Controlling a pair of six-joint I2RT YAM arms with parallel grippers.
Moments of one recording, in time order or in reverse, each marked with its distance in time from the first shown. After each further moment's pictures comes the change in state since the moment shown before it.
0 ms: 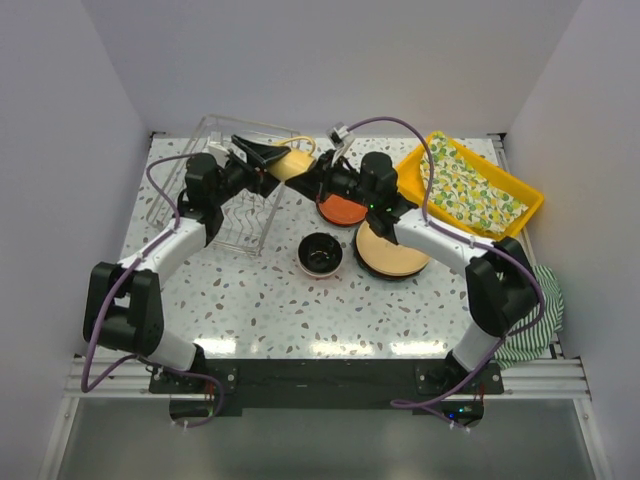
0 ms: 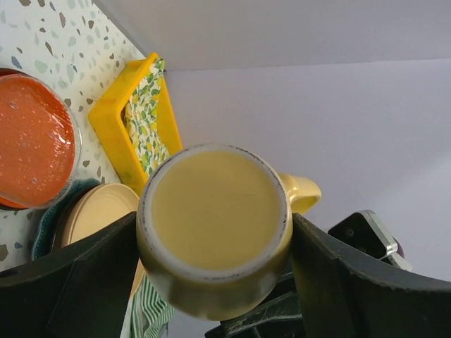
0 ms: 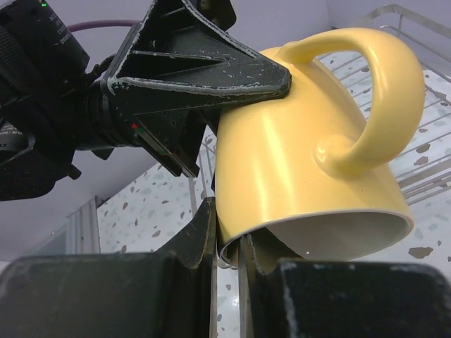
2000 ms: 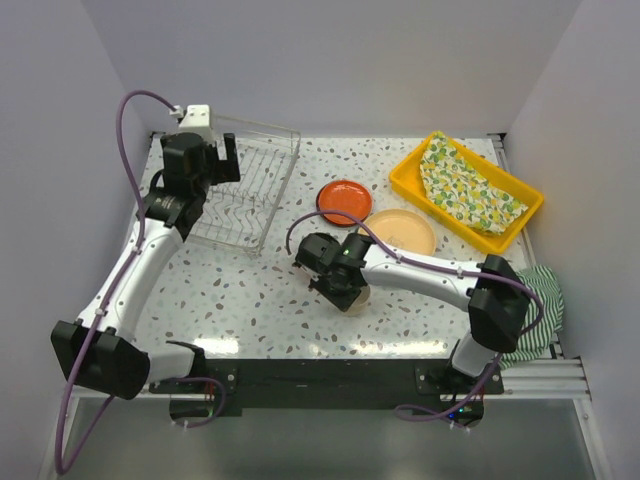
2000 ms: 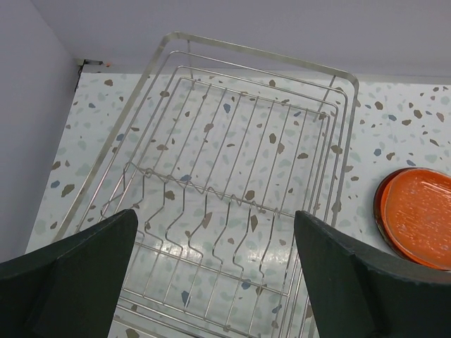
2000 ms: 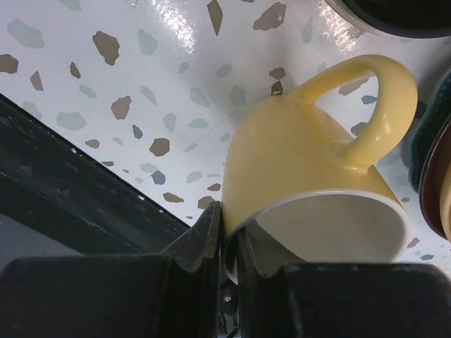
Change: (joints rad) left arm -0.034 -0.224 0.294 -0.786 -0.789 1.339; right arm 0.439 -0.021 0.094 -1.510 0.553 -0.277
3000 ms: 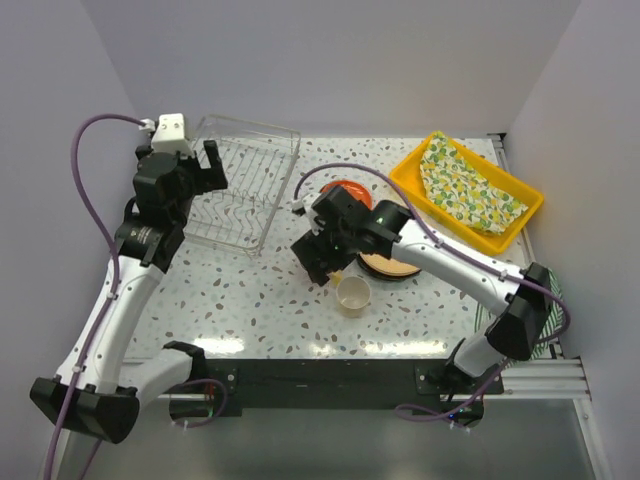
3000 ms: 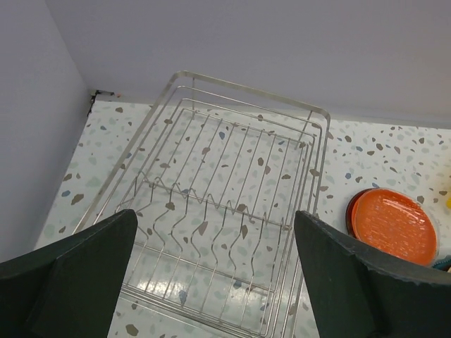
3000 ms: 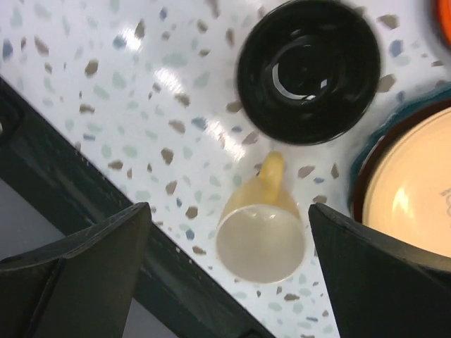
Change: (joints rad) left arm -0.001 -0.227 -0.070 -0.007 0.005 -0.024; right arm -0.133 -0.099 0.191 0.082 -0.105 -0.023
